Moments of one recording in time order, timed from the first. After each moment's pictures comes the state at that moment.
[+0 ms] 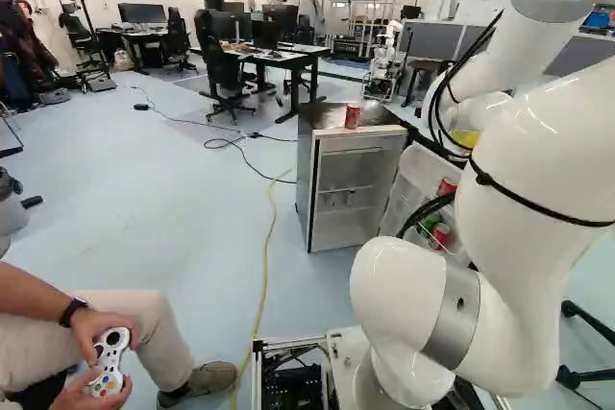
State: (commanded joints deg) arm -39.5 -0.5 -38.9 -14.8 29.4 9.0
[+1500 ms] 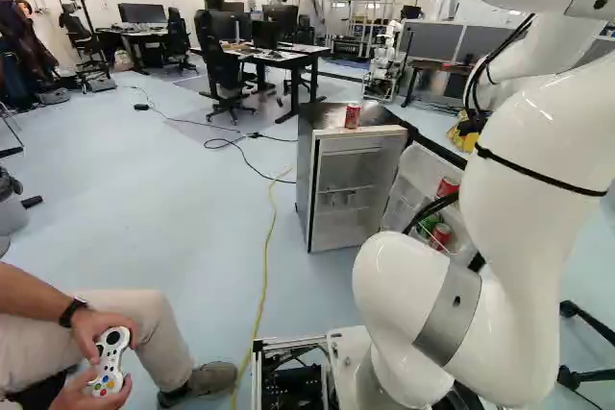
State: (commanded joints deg) arm -48.9 -11.4 -55.0 -7.2 0.7 9.0
